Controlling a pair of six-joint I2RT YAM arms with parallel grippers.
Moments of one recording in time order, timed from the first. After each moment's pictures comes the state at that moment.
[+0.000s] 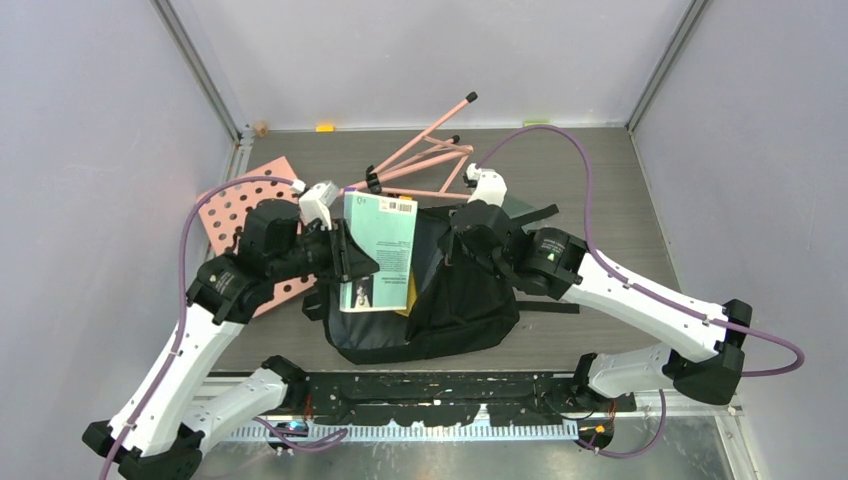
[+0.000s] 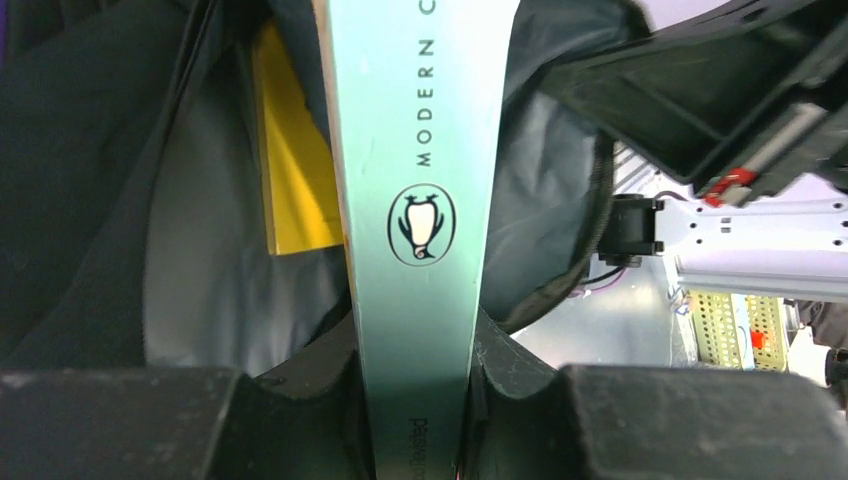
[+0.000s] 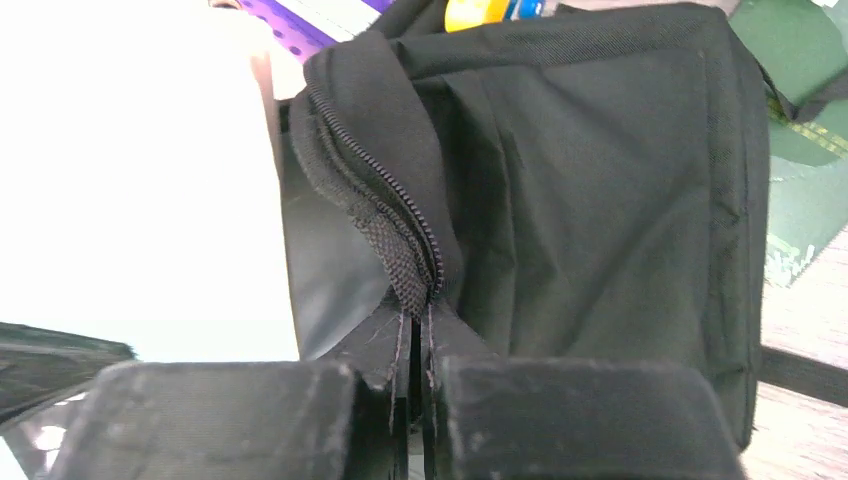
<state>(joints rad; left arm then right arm) -0.53 0.85 1.17 -0.85 0.34 -0.55 1.06 1.28 1.36 -0.74 0.47 0.79</state>
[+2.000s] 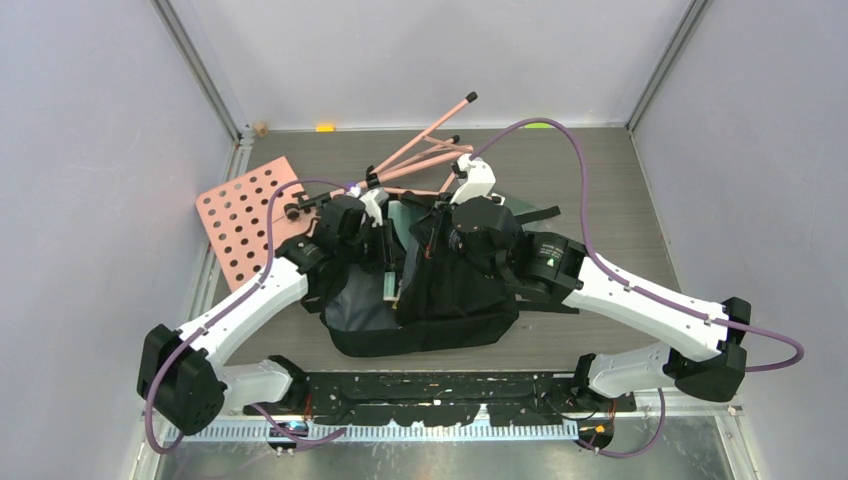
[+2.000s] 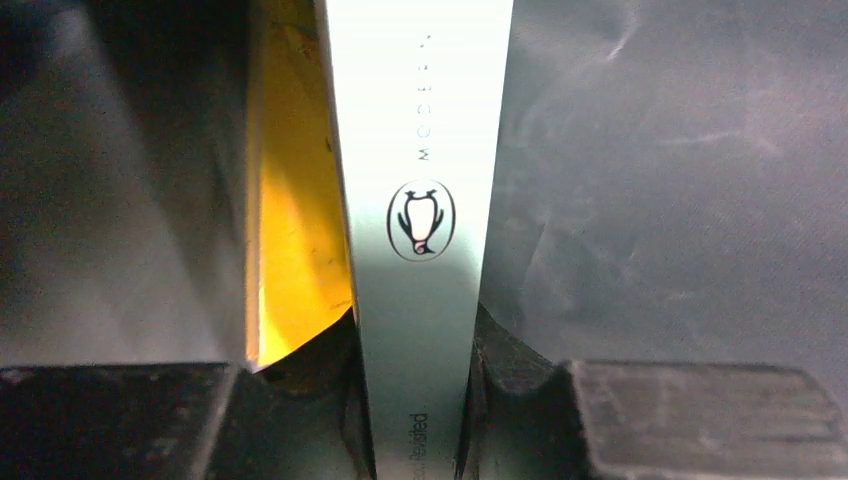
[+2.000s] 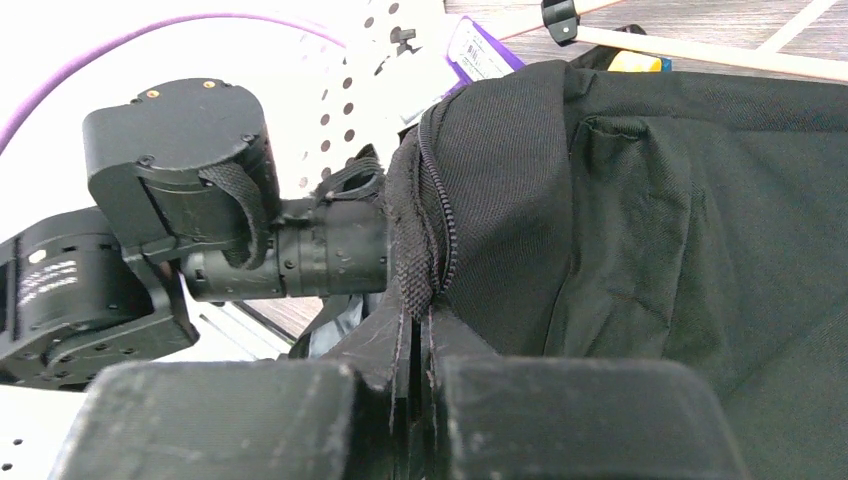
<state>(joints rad) -0.57 1.18 0.93 -0.46 0.32 -0.65 1.12 1.28 1.39 -0.48 0.46 0.74</state>
